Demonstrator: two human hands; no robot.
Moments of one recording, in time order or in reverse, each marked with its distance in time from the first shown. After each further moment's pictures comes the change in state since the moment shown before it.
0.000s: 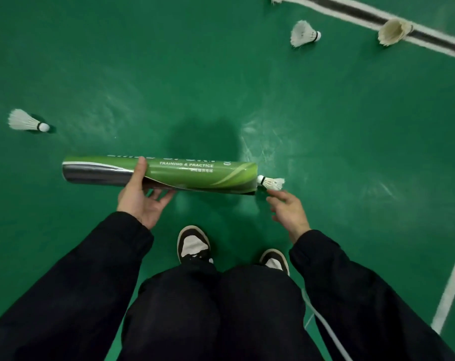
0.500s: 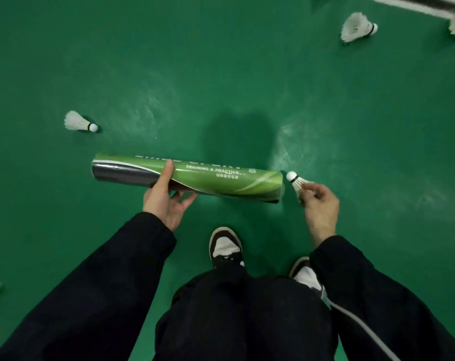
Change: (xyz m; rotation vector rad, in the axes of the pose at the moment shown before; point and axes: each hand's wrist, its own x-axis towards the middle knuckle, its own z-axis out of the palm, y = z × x) left_hand 0.006 0.025 -0.019 0.025 0.064 0.005; right_hand 0.010 -0.014 0.038 0.069 0.280 -0.109
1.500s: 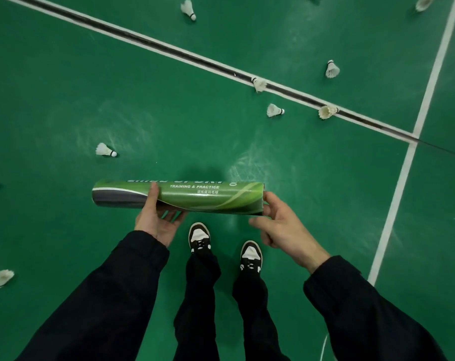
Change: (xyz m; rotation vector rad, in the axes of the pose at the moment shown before) left_hand -0.329 0.066 0.007 -0.188 -0.067 -0.039; right_hand -0.308 -0.251 -0.231 -0.005 -0.781 -0.205
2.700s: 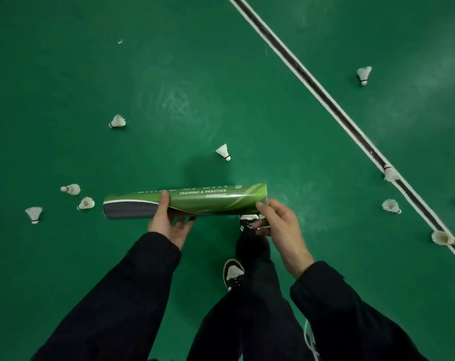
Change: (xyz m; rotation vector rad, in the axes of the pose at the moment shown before) left_hand 0.060 0.247 -0.228 -0.565 0.247 0.070; right_hand 0.176 -0.110 0.356 -0.197 -0.104 0.048
